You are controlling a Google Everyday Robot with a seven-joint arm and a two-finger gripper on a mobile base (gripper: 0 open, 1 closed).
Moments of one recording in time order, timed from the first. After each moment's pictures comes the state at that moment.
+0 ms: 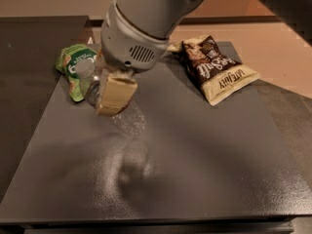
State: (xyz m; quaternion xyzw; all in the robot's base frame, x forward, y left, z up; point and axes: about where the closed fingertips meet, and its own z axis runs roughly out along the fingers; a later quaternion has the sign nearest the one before) arm 0.415 0.085 0.977 -0.76 0.58 0.16 0.23
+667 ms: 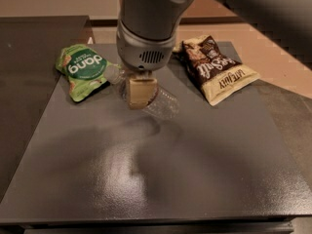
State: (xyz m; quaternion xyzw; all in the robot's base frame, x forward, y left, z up) arm 0.456 0.040 0.952 -0.78 0.61 0.00 0.17
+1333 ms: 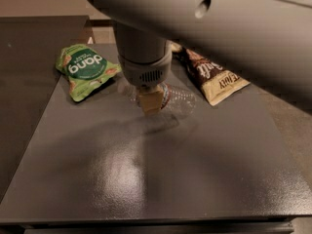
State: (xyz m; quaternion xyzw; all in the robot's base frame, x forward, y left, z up) arm 0.473 0.014 0.922 -0.78 0.61 -0.12 0.11
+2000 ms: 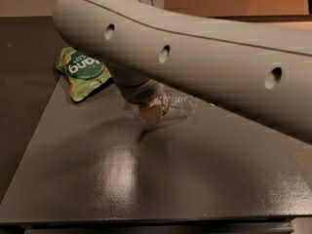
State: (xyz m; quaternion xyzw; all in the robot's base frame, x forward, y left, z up) arm 0.476 0.009 0.885 -0.80 0.57 -0.17 0.05
